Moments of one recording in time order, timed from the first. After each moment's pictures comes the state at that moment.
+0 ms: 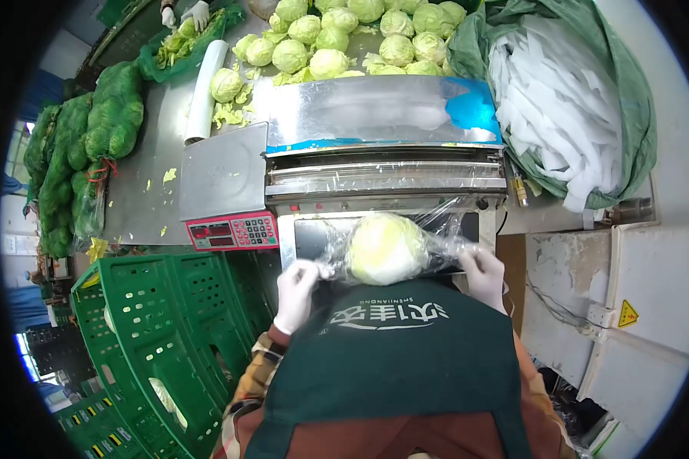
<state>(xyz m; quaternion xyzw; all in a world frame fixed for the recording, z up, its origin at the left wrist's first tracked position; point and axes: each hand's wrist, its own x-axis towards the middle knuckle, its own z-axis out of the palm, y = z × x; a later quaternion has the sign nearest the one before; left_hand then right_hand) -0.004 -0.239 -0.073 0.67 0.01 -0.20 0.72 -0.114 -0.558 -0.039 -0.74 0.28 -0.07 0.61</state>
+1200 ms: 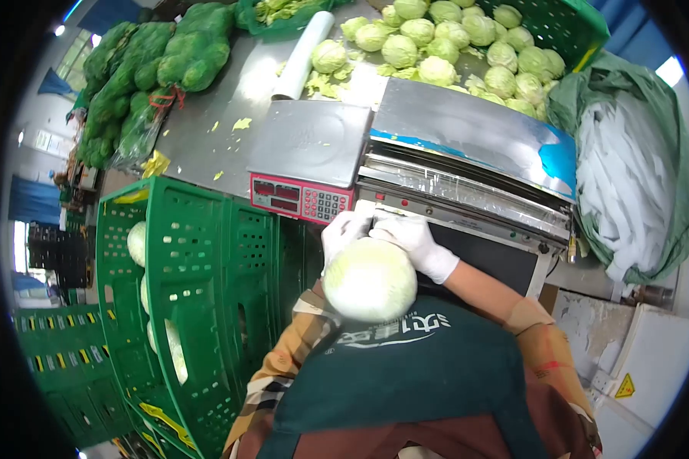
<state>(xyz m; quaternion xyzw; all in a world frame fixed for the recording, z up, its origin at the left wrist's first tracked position) 0.044 -0.217 -0.061 0.86 -0.16 0.08 0.48 0.066 -0.384 -0.079 -0.76 -0.32 -0.26 0.51</state>
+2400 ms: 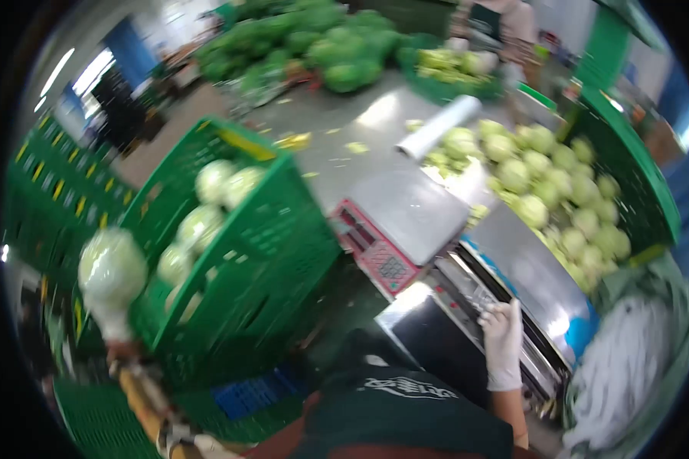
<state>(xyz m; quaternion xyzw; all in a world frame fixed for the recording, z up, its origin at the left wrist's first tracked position) -0.203 0.152 0.163 0.87 0.36 0.31 0.17 0.091 -0.463 -0.015 -0.42 0.12 0.16 0.88</state>
